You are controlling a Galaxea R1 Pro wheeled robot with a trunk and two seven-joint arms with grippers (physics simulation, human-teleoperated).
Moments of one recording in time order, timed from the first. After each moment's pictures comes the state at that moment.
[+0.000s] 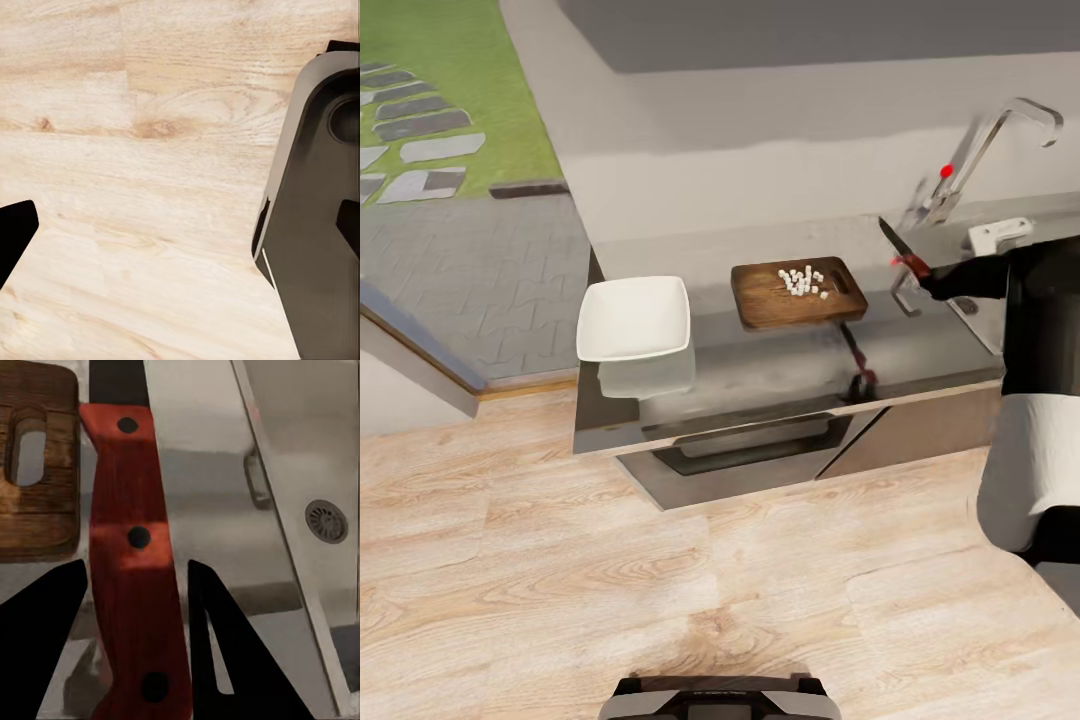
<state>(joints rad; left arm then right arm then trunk) -0.32 -0.03 -0.12 0.07 0.24 -0.38 0.40 -1.33 -0.19 -0.20 -1.24 0.69 0.97 0.69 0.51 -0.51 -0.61</state>
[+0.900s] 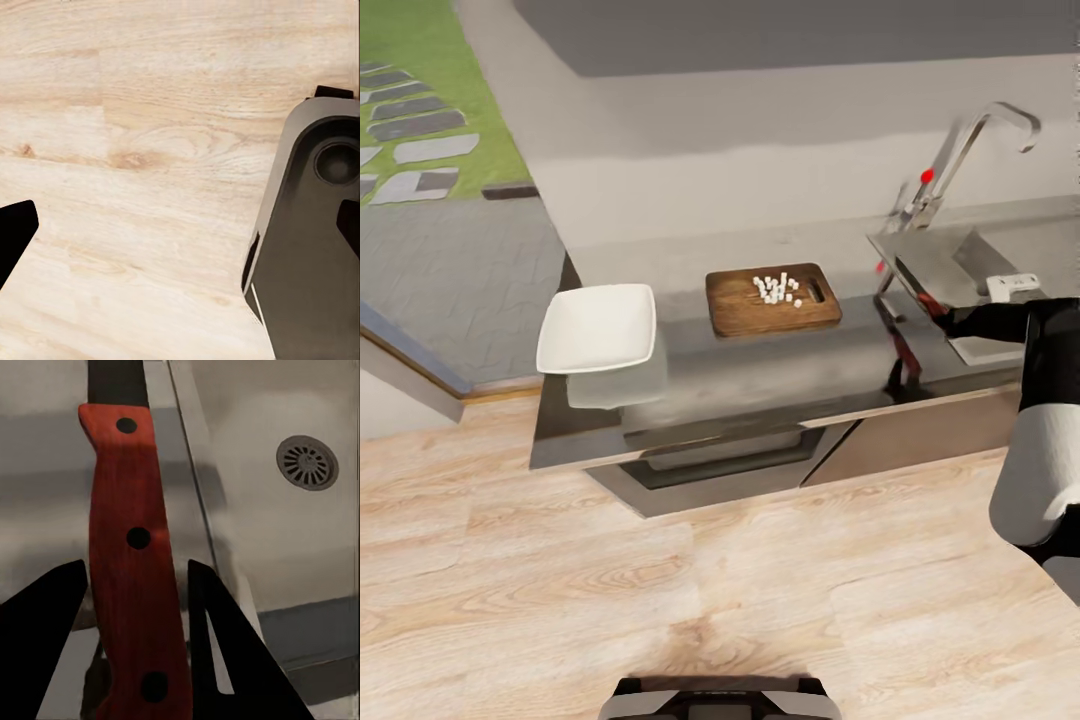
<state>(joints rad) -0.32 -0.03 -0.12 0.07 0.24 -0.49 0.40 -1.31 -0.24 -0.46 -0.97 0.71 0.70 0.71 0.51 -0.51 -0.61</state>
